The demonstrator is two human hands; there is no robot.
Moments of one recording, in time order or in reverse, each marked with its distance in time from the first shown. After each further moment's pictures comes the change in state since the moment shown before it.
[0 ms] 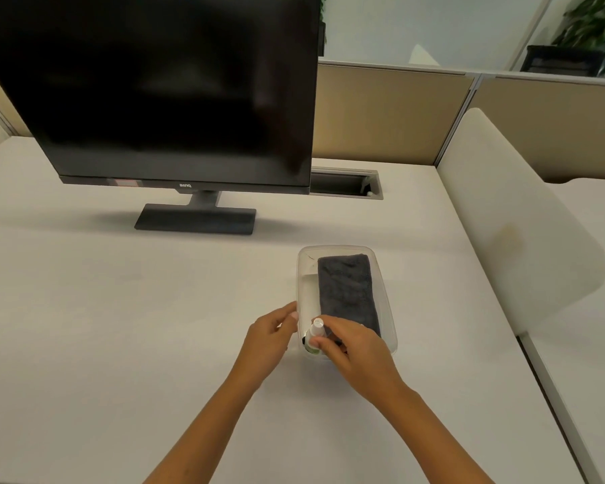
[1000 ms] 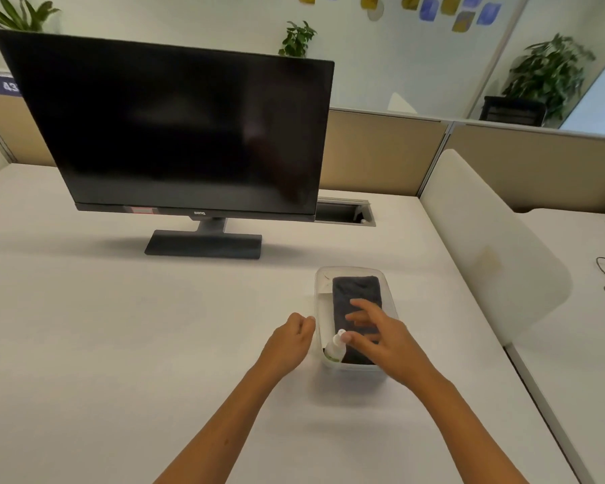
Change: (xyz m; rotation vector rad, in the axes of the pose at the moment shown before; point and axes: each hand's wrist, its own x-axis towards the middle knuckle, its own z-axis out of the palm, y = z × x) left_hand 0.014 0.019 -0.017 0.342 -0.123 -0.021; right_hand 0.012 -0.023 -0.039 0.138 0.020 0.142
